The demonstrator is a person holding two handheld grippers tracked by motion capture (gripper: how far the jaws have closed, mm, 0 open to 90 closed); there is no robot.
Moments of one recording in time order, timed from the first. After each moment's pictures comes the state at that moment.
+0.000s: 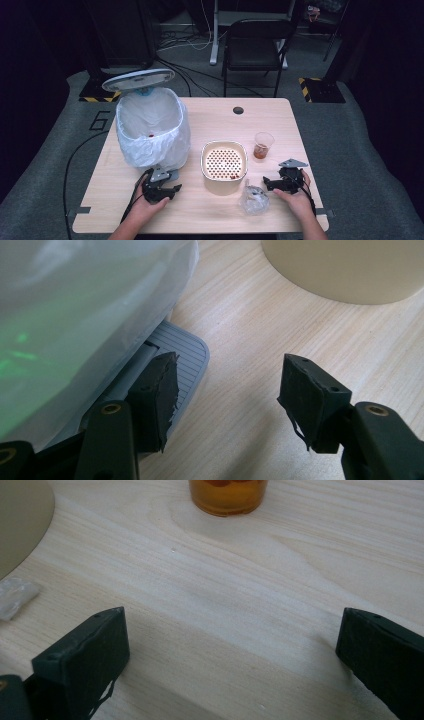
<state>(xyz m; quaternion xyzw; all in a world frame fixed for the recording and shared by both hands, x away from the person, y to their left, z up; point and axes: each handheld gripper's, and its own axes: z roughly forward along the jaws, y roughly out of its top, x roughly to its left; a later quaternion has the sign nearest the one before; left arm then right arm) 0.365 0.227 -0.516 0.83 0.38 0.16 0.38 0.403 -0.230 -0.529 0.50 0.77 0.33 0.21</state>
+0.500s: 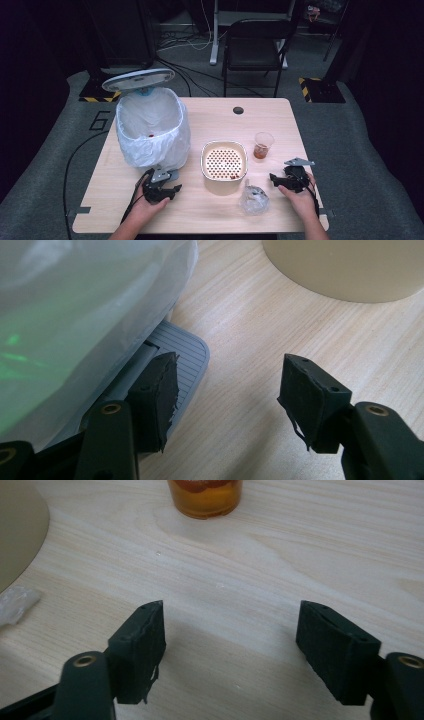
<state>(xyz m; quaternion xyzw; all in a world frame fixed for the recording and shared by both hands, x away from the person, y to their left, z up) 0.365 0.227 -0.515 0.84 0.37 0.16 0.37 0.399 -0.242 -0.516 0.53 0.76 0.33 0.20</state>
